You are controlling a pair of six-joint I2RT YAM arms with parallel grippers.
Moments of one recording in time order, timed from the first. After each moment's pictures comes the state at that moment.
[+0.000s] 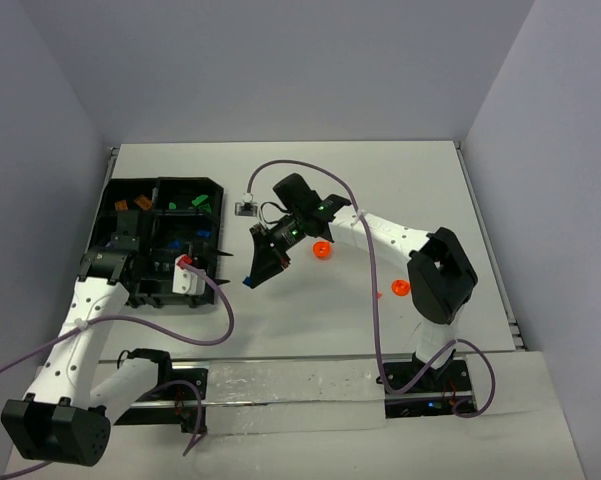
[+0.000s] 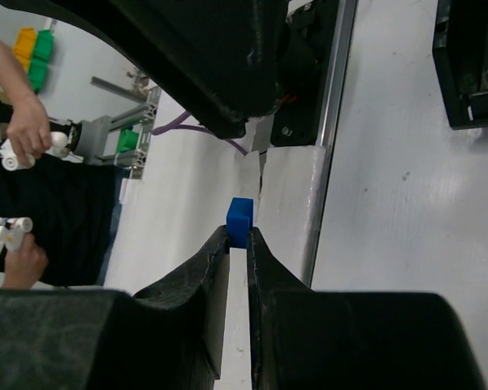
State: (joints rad) left arm -0.15 0.95 0.94 -1.01 1.18 1.56; right arm 0.77 1.81 1.43 -0.45 -1.23 0.01
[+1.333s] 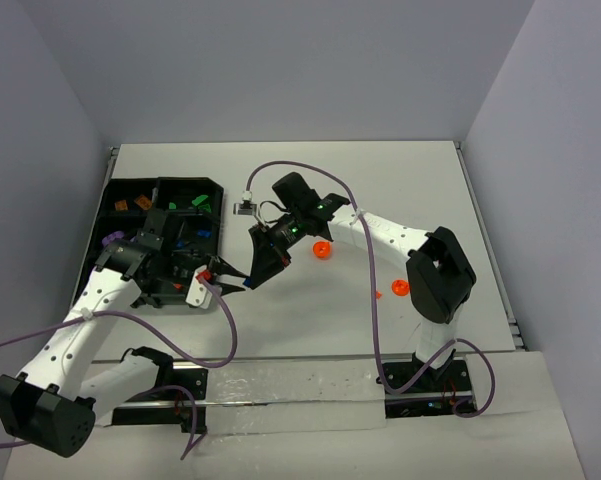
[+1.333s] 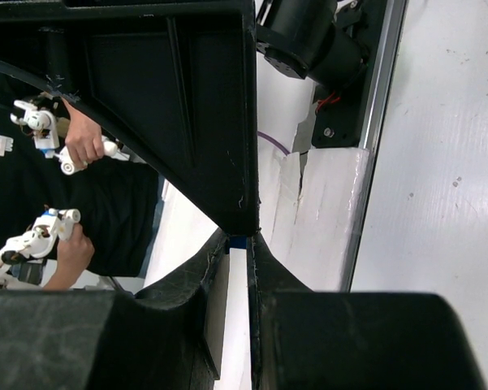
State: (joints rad) left arm -0.38 1.01 0.97 -1.04 1.11 1.62; right arm 0.77 1.82 1.44 -0.45 -1.33 0.09
